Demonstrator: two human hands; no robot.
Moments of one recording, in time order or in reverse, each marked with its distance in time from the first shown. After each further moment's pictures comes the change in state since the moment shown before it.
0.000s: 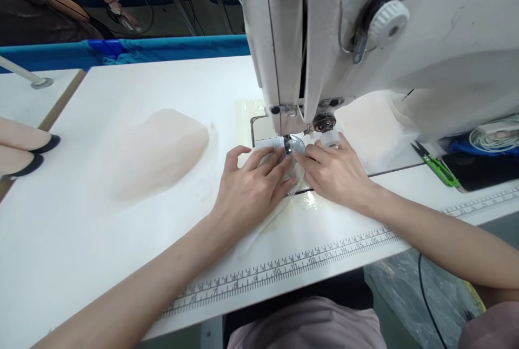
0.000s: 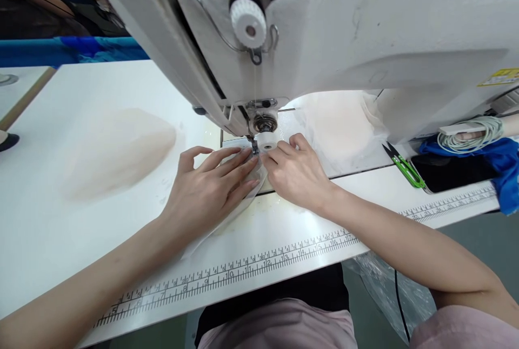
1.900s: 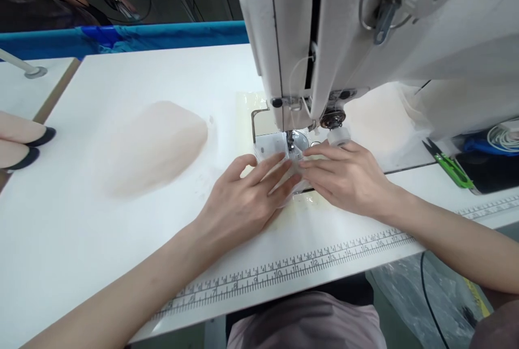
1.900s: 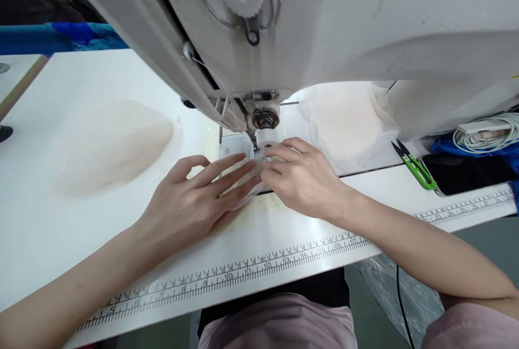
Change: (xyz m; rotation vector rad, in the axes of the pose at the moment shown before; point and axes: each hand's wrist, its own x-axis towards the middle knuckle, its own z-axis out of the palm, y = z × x) left_hand -0.007 -0.004 -0.020 0.096 -0.046 0.307; right_hand -0.005 0.005 -0.020 0.208 0.042 -0.133
